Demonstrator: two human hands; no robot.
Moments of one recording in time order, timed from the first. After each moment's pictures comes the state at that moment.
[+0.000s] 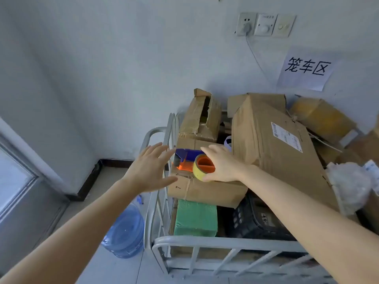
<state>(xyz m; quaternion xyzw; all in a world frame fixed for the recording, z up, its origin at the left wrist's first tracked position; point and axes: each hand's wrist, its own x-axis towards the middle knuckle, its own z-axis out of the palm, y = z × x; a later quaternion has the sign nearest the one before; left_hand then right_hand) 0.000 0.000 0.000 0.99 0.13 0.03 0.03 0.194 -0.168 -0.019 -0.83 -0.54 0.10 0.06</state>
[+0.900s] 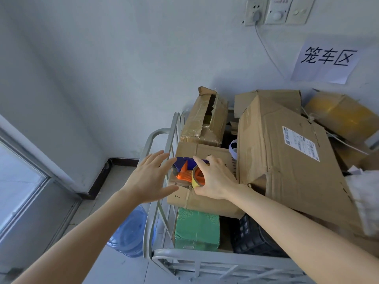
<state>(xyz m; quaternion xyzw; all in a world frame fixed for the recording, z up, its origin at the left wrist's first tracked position) 0.029 0.007 -0.014 0.99 0.14 0.02 0.04 0.193 -0.147 -0.046 -0.84 -0.52 0.09 0.10</state>
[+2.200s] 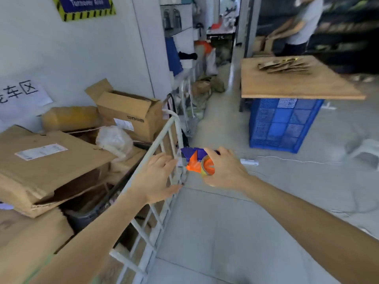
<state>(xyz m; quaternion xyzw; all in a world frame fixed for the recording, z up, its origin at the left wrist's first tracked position) 0.006 -0.437 0.013 0.84 -0.54 0.06 0.03 -0.119 -0.641 0.005 -0.96 0.18 -0.07 0.18</state>
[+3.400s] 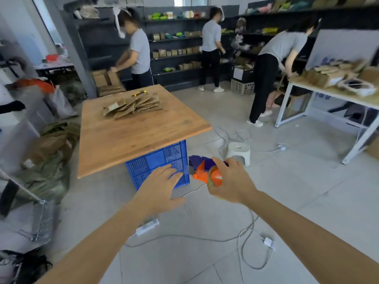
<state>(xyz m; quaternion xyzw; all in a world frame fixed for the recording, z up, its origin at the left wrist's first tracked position) -0.034 -1.236 -0.015 0.57 -0.82 0.08 0.04 -0.275 -1.284 -0.001 -0.81 0.55 -0.17 0.11</state>
